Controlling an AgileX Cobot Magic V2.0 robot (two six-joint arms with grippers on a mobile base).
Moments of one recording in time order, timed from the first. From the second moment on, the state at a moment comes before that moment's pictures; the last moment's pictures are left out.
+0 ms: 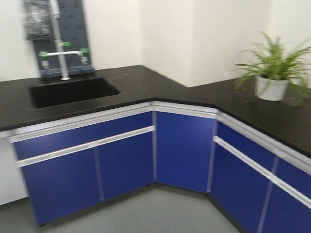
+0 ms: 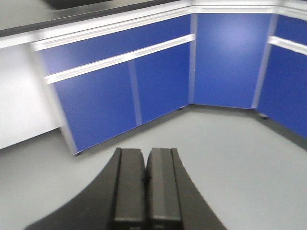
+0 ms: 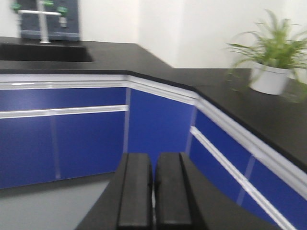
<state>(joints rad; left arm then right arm) -0.07 -0.01 0.03 -0.02 0.01 0.05 0.07 0.67 -0.37 -0.58 -0.14 0.45</state>
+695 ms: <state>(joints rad) -0.07 -0.01 0.03 -0.02 0.01 0.05 0.07 0.67 -0.37 -0.58 -0.14 0.45</state>
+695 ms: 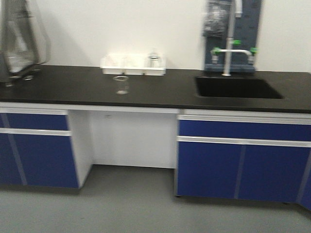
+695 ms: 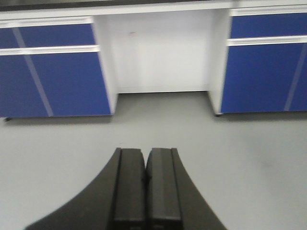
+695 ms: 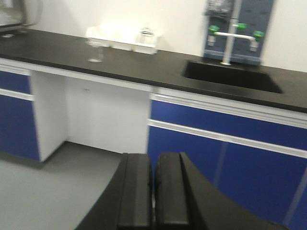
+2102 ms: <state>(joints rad) -0.07 -0.01 0.03 -0.02 0.01 0.05 0.07 0.67 -0.37 -0.58 -0.14 0.45</state>
